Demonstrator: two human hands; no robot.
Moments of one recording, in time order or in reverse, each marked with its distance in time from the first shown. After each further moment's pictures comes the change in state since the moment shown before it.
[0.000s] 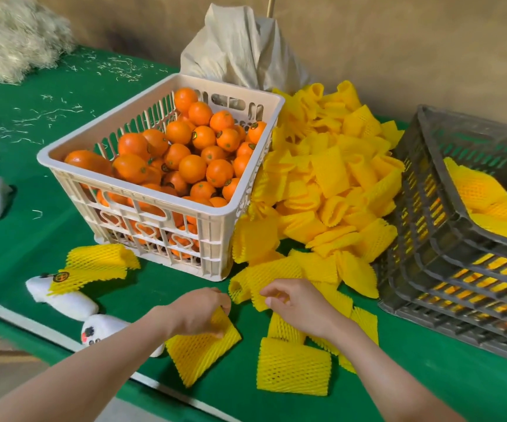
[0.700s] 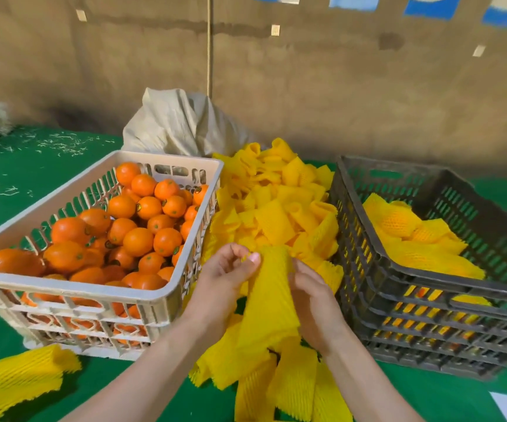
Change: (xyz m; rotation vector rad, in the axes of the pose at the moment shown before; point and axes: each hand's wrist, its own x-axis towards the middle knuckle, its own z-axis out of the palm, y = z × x) left_hand 0.015 0.157 -0.152 -1.500 0.570 0.206; right_hand -0.012 -0.037 -0.106 1.431 0.355 -0.105
